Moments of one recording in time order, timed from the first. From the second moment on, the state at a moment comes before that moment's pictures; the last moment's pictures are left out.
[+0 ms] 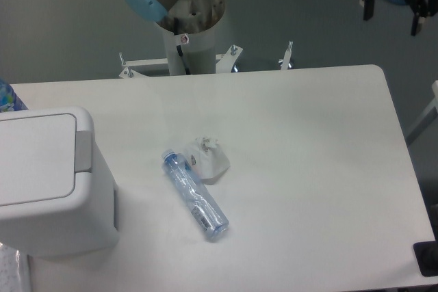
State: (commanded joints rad) arm 3.02 -1.60 -1.46 -1.34 1.39 1.81
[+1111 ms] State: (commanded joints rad) arm 2.62 -1.59 -1.49 -1.19 1.12 0.57
